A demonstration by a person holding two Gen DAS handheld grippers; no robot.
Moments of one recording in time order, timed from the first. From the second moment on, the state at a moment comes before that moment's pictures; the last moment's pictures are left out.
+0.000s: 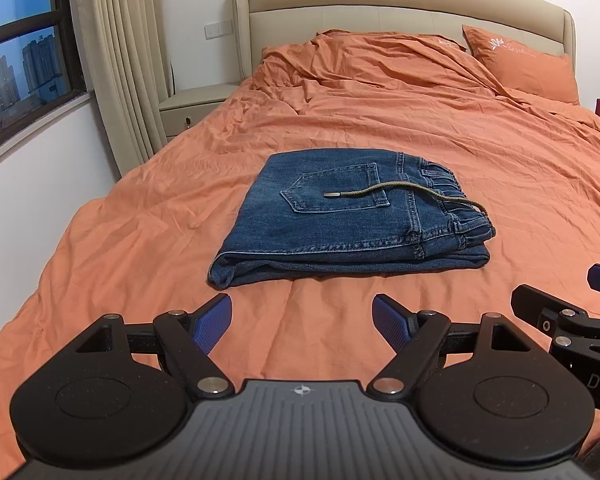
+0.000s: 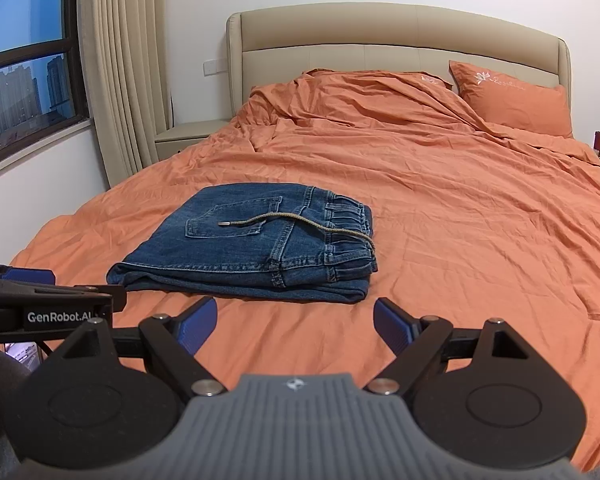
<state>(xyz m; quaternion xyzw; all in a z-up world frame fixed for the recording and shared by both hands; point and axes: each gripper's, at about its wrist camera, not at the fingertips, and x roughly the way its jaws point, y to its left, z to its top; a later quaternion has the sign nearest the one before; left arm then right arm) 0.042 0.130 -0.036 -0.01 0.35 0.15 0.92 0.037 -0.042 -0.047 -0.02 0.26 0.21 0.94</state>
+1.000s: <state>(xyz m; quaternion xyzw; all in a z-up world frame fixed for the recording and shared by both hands) 0.041 0.129 -0.031 -0.01 0.35 0.15 0.92 0.037 -0.042 -0.048 -0.01 0.26 0.20 0.94</state>
